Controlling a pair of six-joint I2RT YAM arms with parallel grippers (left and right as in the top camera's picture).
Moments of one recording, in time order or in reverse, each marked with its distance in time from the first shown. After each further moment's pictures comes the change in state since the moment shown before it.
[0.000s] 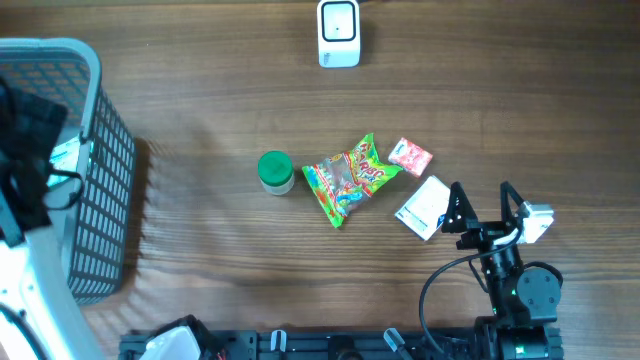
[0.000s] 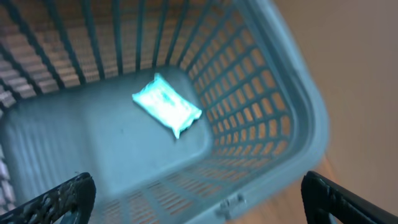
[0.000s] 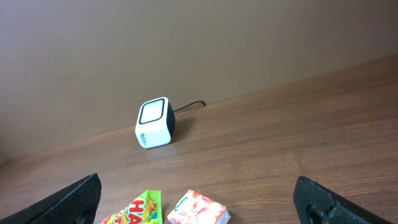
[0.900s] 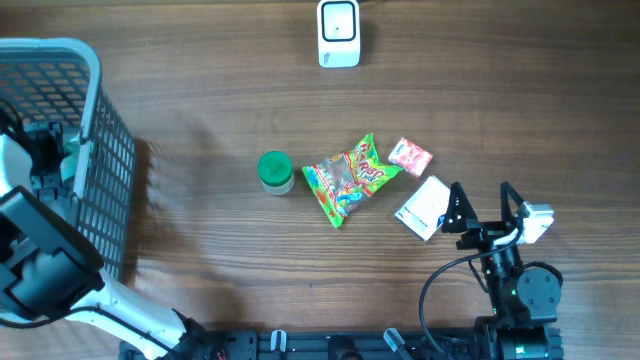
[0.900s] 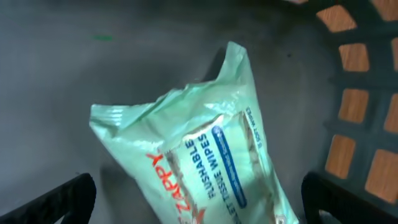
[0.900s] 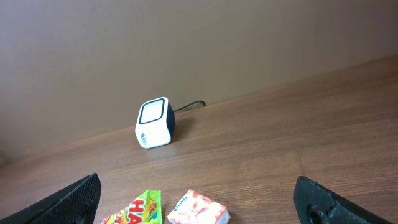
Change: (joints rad) left arm 0.273 0.729 -0.193 0.519 0.269 -0.235; right arm 0.000 0.000 0.000 0.000 0.000 0.000
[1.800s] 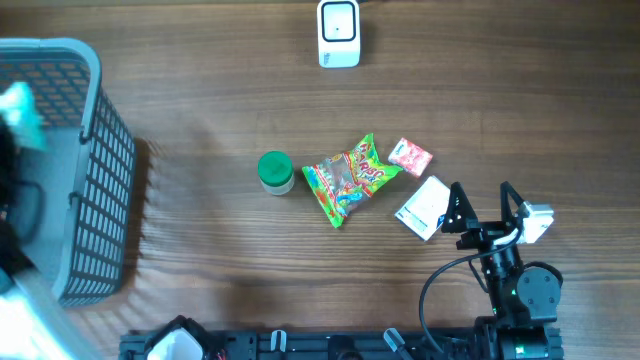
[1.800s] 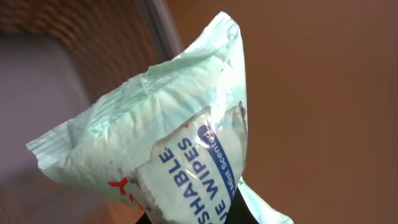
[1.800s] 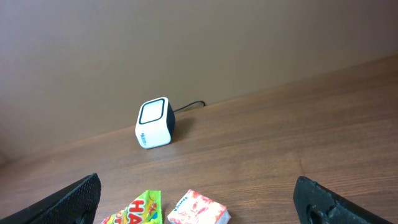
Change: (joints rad) left arm -0.012 -0.908 0.060 -0.268 0.358 0.119; right arm 0.000 0.000 0.000 0.000 0.000 0.000
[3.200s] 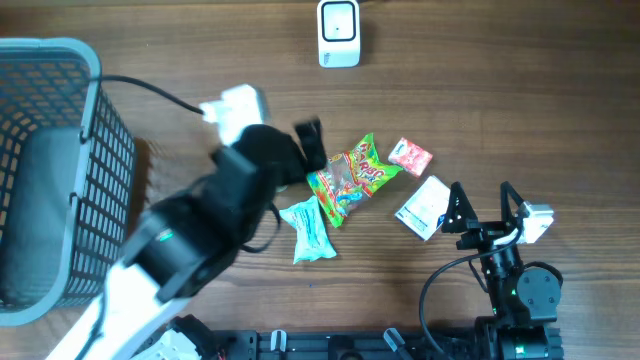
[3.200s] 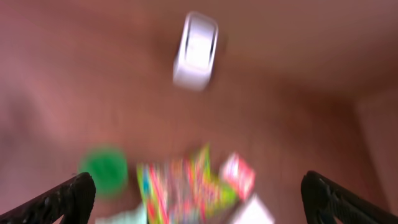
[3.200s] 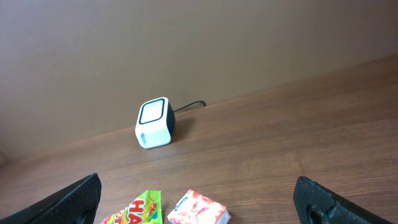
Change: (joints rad) left arm -1.385 0.034 -0.209 0.157 -0.769 0.116; right arm 0.000 0.000 0.000 0.000 0.000 0.000
